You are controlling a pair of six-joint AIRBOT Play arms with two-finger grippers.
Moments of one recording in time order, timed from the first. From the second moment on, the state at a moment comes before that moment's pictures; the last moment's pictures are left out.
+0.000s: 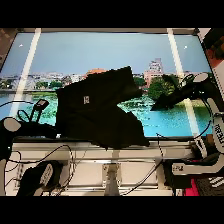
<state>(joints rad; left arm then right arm) 0.25 -0.69 0.51 1.24 -1.24 -0.87 -0.20 -1.51 1.11 -0.81 1.71 1.08</state>
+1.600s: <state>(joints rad) 0.25 -0.69 0.51 1.22 -1.17 -0.88 -0.02 -1.44 0.65 -0.86 1.60 1.11</state>
